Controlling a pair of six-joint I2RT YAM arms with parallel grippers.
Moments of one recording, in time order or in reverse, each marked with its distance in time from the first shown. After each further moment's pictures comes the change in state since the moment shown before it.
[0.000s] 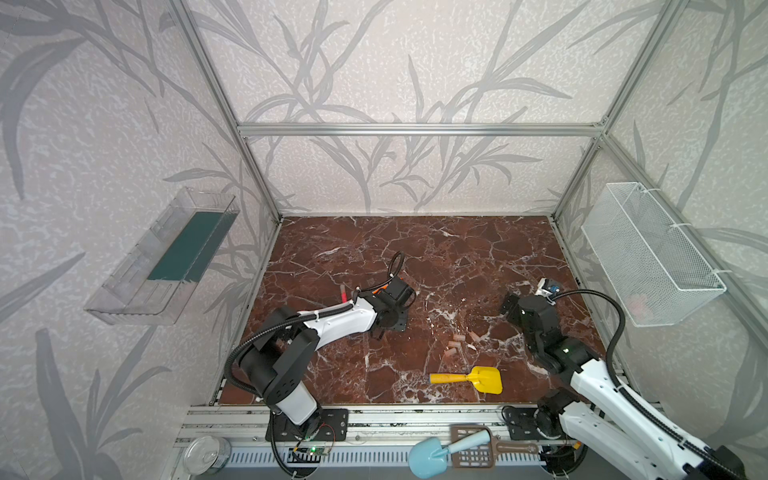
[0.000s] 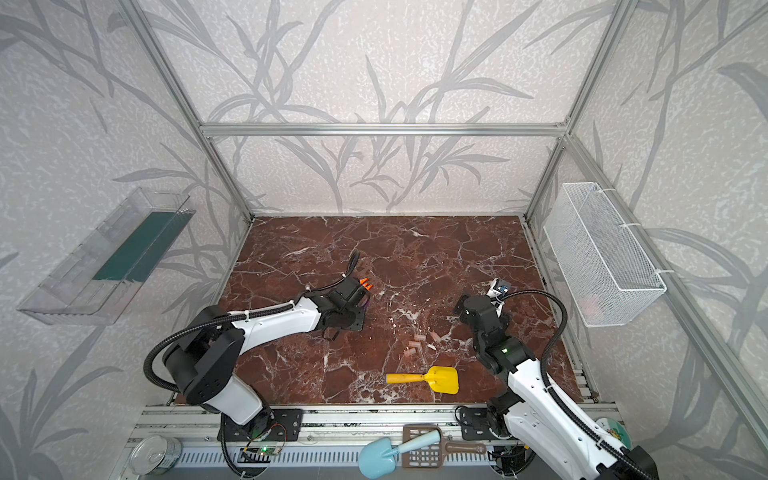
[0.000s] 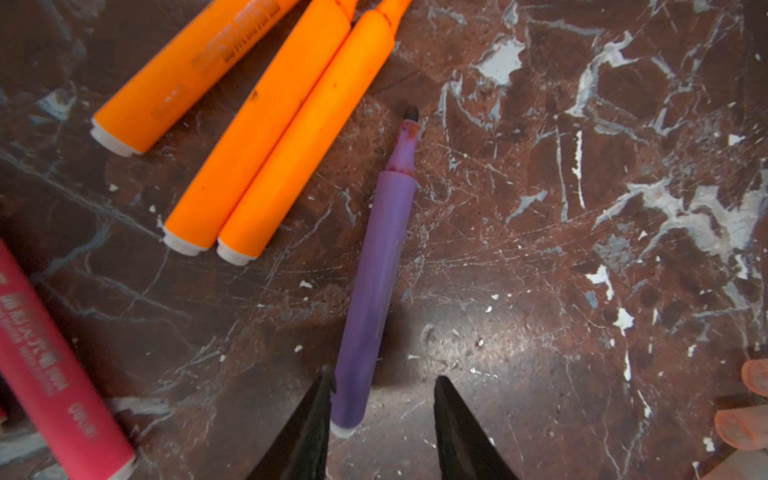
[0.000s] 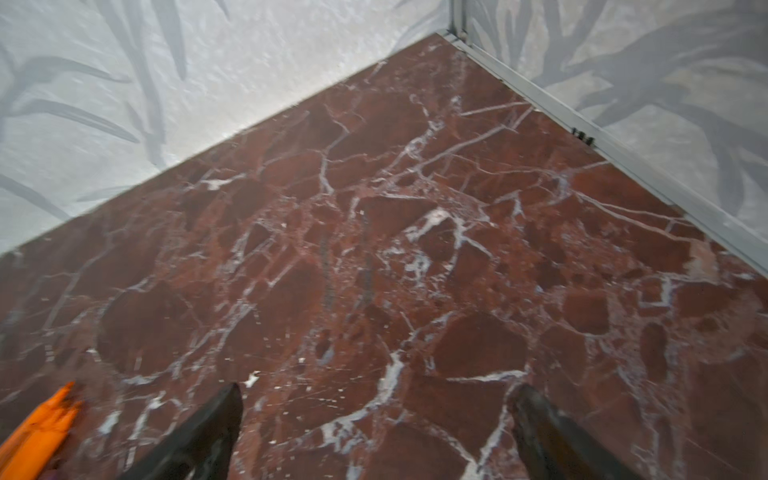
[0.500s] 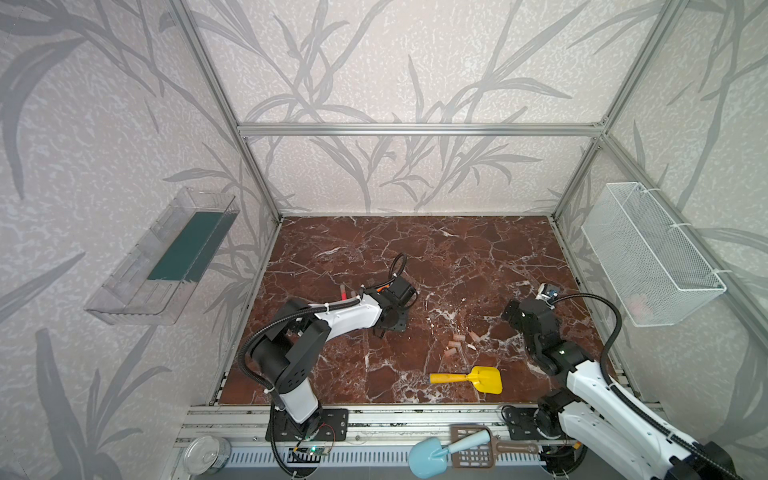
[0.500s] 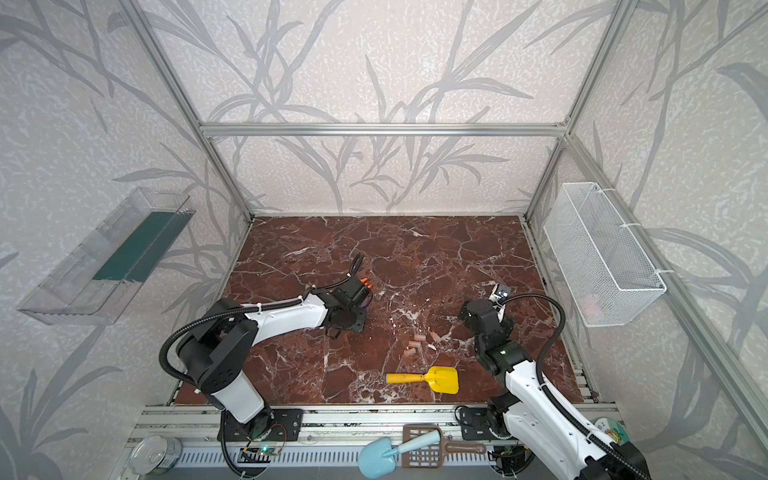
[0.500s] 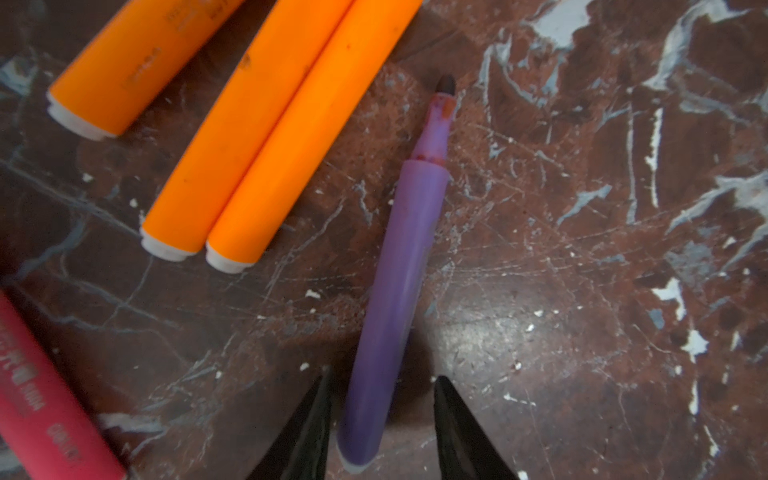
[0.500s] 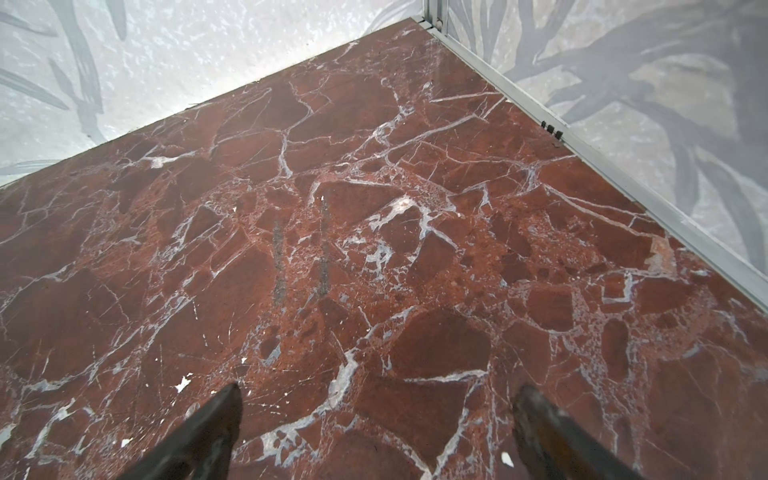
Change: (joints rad) left arm 0.000 0.069 0.028 -0.035 -0.008 -0.001; right arm -0.044 -0.006 -0.074 0.085 -0.014 -0.068
